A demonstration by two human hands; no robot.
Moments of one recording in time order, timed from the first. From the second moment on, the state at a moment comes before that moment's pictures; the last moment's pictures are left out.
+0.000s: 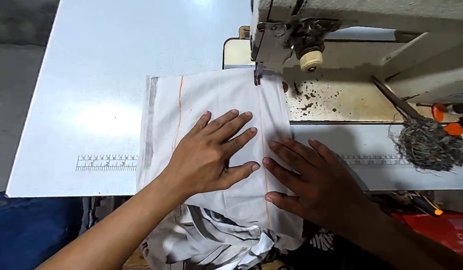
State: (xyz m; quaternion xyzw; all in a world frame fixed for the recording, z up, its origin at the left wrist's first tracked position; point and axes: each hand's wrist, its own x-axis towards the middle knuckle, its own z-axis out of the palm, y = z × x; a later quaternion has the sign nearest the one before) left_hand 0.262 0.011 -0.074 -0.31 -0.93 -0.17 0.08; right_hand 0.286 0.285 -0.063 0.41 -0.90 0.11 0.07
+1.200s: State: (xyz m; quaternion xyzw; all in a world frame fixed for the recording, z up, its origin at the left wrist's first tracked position) left_hand 0.145 -0.011 -0.069 -0.35 -0.92 -0.15 0.07; right_hand 0.238 0.271 -0.054 0.39 -0.91 0.09 0.06
